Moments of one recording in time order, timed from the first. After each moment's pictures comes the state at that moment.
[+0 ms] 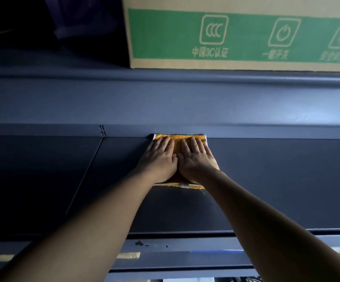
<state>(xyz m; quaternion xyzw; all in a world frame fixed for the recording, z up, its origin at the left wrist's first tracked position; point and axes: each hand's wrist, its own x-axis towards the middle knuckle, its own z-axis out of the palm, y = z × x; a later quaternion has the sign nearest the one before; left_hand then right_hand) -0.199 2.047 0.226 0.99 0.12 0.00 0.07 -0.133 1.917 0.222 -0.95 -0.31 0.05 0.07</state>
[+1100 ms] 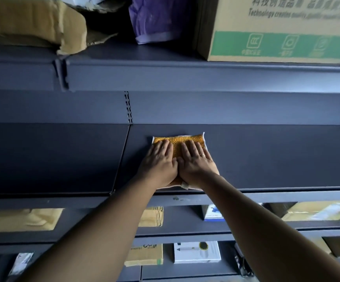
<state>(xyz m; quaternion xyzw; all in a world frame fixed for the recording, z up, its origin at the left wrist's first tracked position) -0.323 2.062 0.227 0.99 0.11 0.01 0.07 -0.256 1.933 0.221 -0.95 -0.31 0.04 0.08</state>
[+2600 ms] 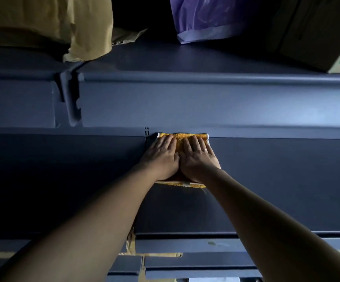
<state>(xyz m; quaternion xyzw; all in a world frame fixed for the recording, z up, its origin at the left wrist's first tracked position) -0.259 2.168 0.229 0.99 0.10 -0.03 0.06 -0.194 2.040 0.217 -0.94 -0.32 0.04 0.07</state>
